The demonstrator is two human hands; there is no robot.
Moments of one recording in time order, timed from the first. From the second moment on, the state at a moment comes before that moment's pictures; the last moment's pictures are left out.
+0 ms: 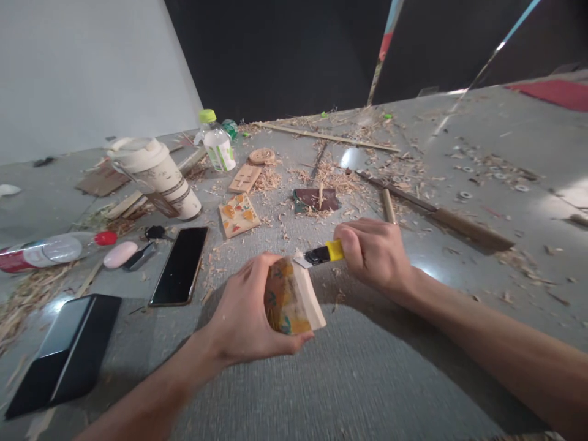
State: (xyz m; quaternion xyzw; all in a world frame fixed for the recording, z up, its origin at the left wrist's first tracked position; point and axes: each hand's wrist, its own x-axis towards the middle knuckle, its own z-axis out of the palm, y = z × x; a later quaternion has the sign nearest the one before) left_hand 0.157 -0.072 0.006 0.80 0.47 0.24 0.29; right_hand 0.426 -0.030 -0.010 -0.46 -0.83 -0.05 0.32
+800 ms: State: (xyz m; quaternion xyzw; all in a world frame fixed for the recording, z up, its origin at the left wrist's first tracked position) left_hand 0.139 -0.065 -0.007 0.85 0.42 0.29 0.14; right_hand 0.448 -0.019 0.016 -0.52 -0.81 0.00 0.27
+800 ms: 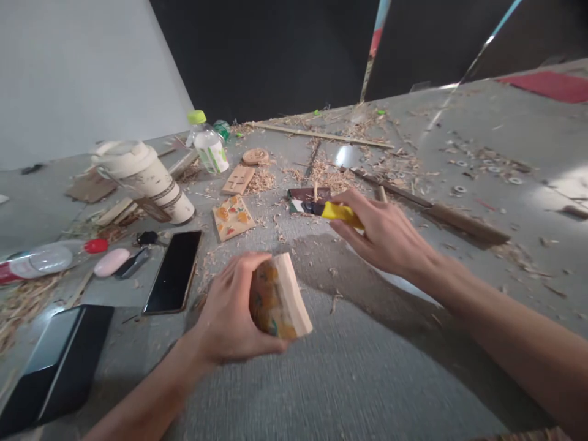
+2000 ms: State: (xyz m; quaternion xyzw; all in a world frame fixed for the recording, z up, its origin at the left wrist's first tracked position) left_hand 0.138 -0.055 -0.004 0.84 0.44 0.30 0.10; right_hand 0.446 -0.022 0.008 -0.19 -0.94 0.10 0.25
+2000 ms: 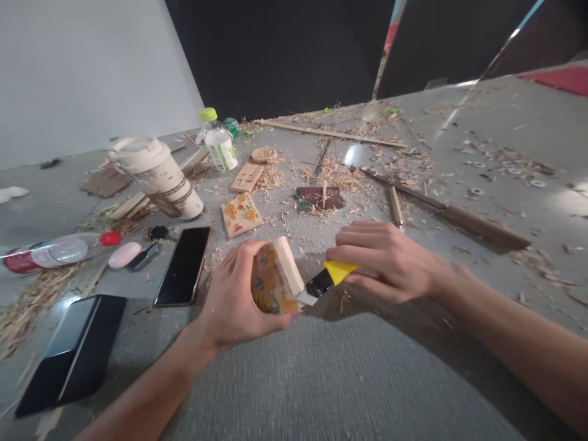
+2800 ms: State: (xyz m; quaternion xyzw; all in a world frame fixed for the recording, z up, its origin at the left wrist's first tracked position) left_hand 0.149 -0.078 0.001 0.94 0.24 0.25 0.08; right_hand 0.465 -0.005 0.011 -0.40 -0.84 -0.03 0.37
